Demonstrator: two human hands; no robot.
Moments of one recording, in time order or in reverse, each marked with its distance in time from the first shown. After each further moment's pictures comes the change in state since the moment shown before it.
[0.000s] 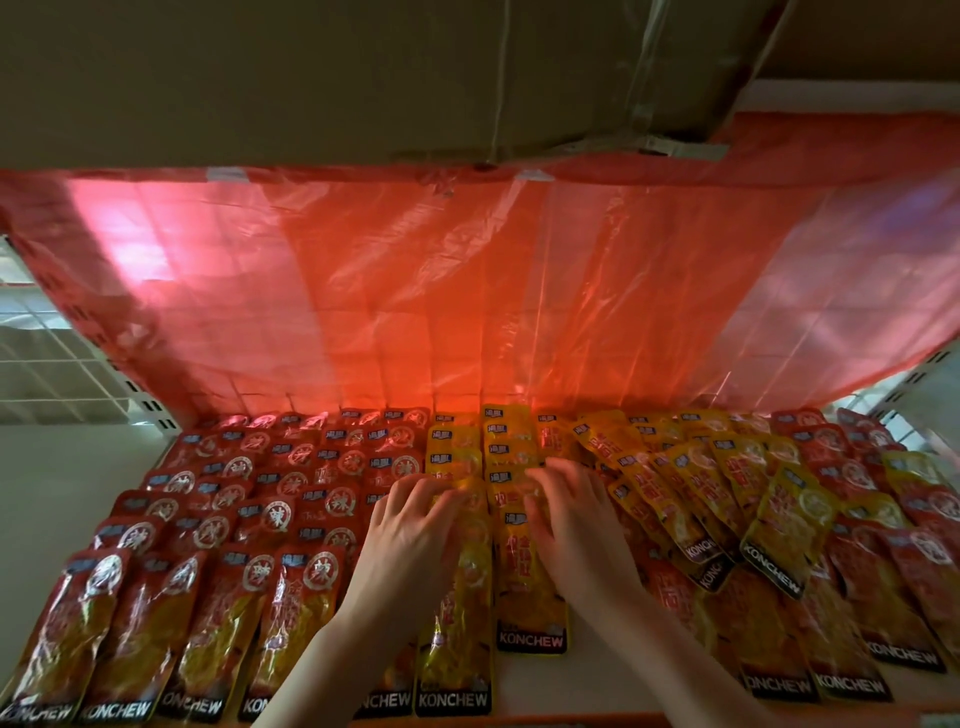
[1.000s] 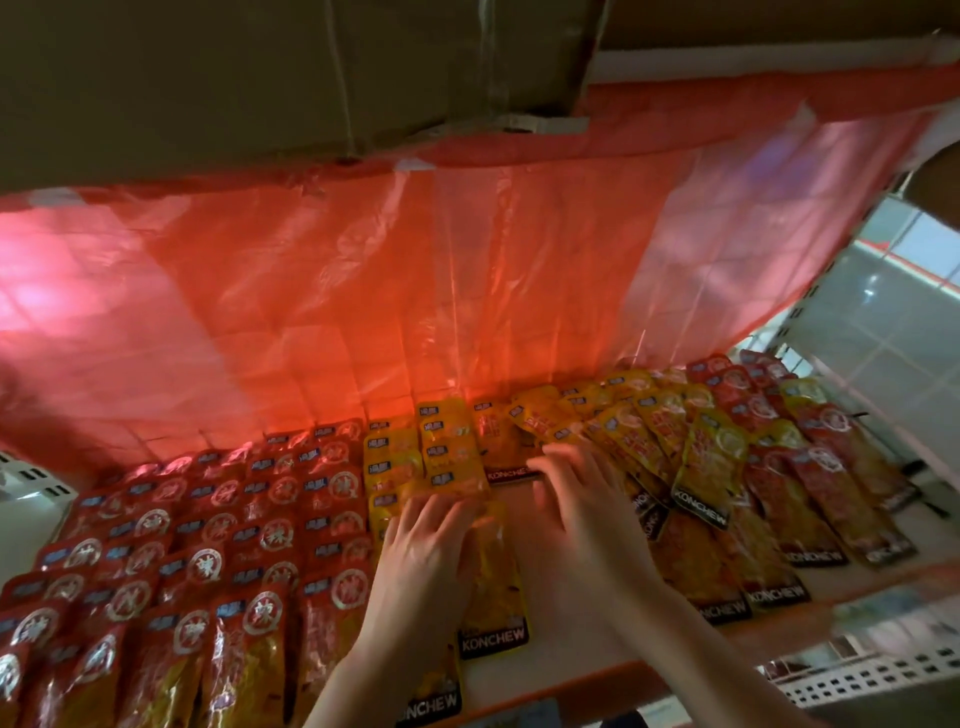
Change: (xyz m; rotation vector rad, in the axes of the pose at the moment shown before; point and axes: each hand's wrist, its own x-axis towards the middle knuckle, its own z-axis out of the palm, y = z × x) left_hand 0.009 0.049 0.012 -0.213 -0.044 0.071; right_hand -0.023 0.026 -0.030 -0.108 0.235 0.045
